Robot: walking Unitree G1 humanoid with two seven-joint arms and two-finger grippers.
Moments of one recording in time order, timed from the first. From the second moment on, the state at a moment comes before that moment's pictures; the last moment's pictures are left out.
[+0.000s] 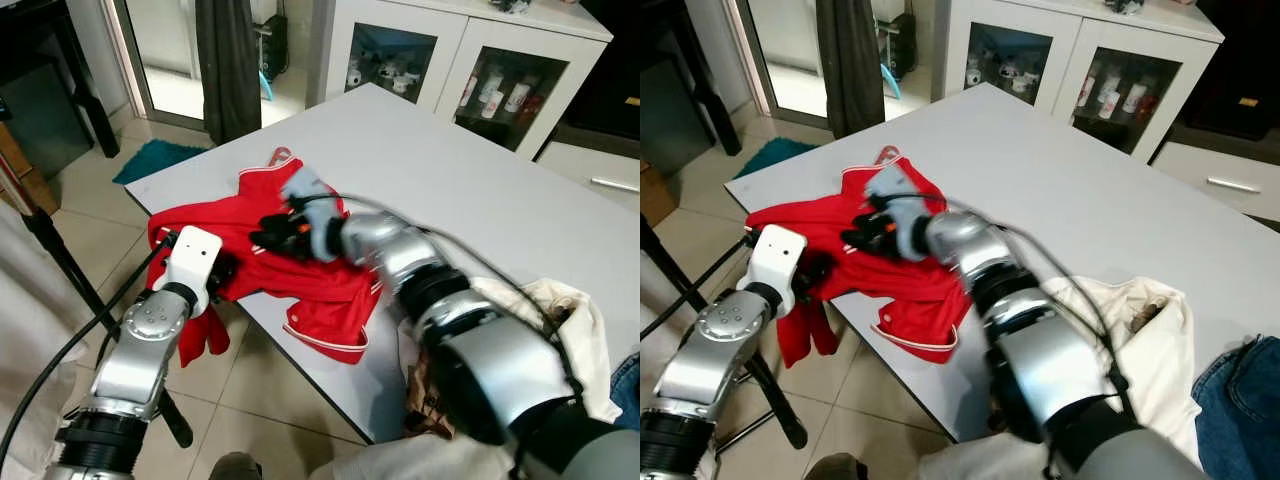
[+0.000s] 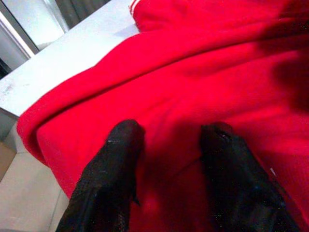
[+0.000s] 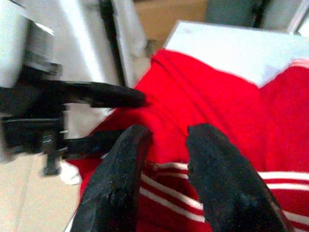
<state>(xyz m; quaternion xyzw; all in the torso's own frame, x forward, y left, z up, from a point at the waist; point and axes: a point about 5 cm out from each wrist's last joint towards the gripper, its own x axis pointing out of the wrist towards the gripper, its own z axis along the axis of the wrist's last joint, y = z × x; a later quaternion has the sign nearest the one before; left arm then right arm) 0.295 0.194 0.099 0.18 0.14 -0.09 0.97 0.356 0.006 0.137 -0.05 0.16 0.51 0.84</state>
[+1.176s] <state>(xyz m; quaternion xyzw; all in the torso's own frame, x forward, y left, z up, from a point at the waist) 0.281 0.129 0.107 0.01 0.12 -0.19 0.97 0.381 -0.082 0.106 -0.04 0.23 0.10 0.97</state>
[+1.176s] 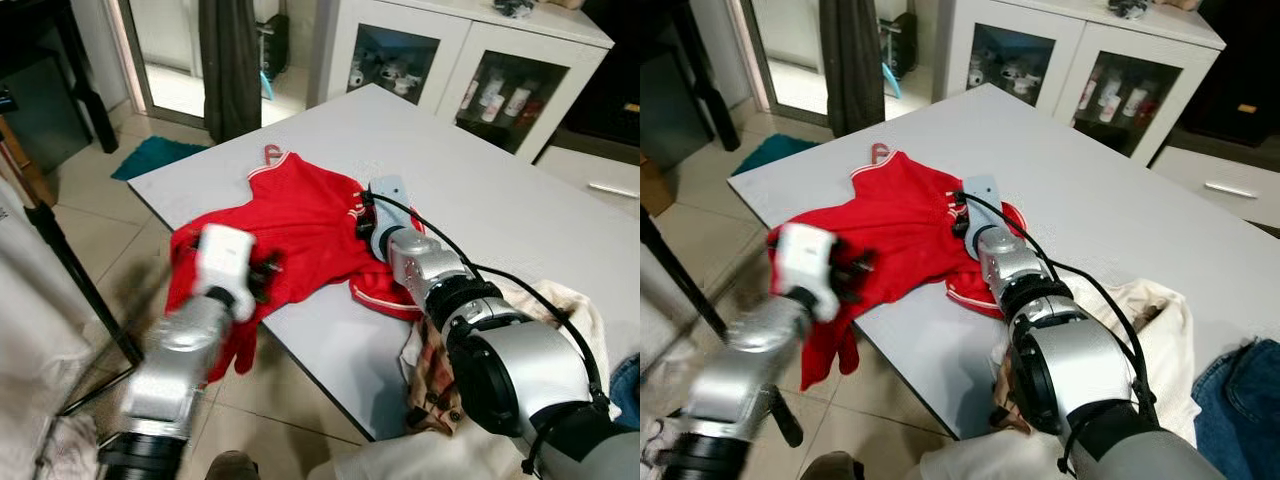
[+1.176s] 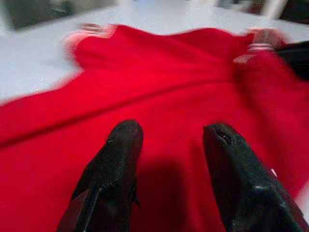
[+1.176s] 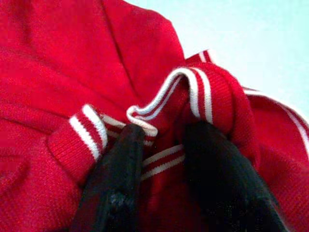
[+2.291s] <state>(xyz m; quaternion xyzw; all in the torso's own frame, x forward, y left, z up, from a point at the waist) 0.288 0.151 0.093 0.05 0.22 -0.22 0.95 0.396 -0.134 0.133 -0.29 0.17 0.17 0.92</state>
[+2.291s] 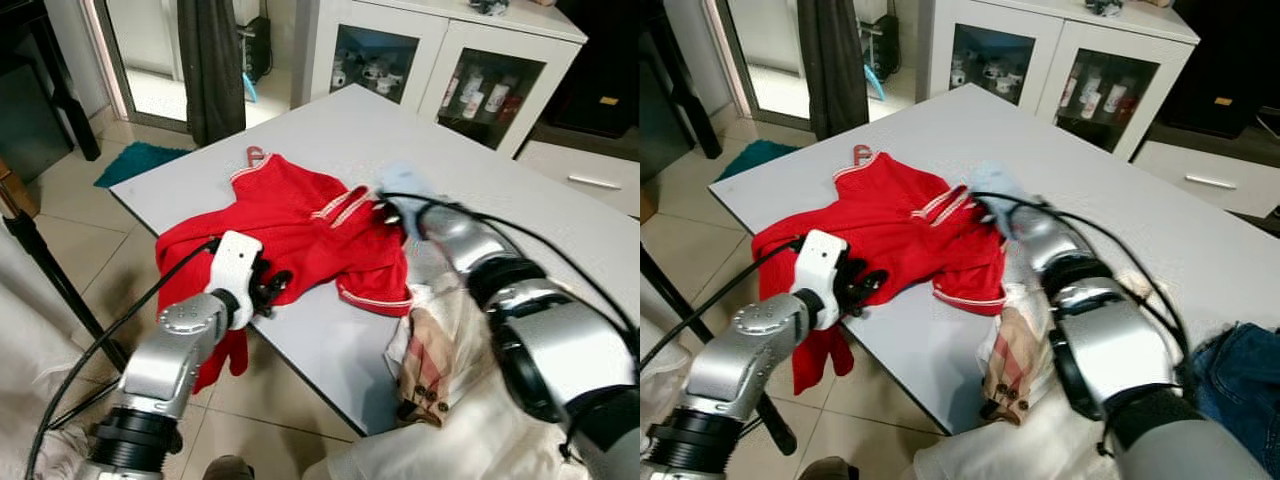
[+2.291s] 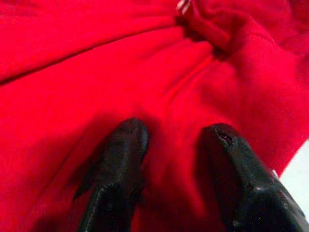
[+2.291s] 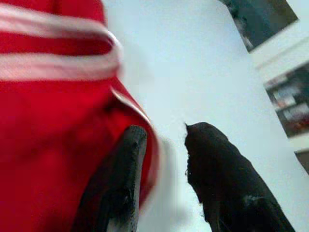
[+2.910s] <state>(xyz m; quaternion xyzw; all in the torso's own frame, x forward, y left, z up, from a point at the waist) 0.326 0.210 0.101 0.13 0.24 -0.17 0.95 0.353 -0.101 0.092 -0.16 0.24 0.49 0.82</state>
